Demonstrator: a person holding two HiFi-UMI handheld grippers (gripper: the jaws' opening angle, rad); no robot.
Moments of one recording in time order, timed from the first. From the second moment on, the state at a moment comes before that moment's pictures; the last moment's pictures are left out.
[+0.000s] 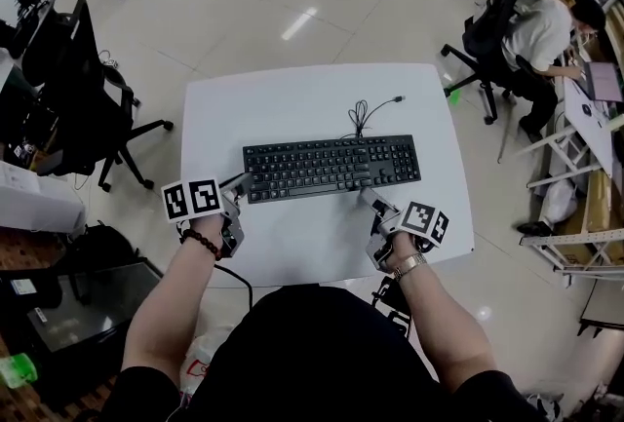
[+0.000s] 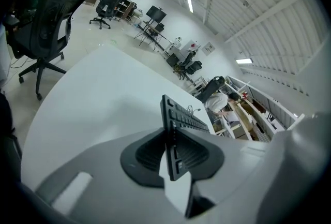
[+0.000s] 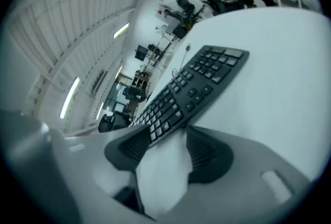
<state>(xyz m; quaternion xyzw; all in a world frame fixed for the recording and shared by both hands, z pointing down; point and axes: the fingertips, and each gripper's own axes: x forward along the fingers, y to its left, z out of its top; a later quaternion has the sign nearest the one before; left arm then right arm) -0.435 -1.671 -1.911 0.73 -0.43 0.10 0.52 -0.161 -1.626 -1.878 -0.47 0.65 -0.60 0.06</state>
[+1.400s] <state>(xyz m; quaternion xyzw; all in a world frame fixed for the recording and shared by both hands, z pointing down) -0.451 -1.669 -1.950 0.77 -0.42 -0.03 0.48 -0.147 -1.656 -2.003 -0.47 0.73 -0.46 0.18</state>
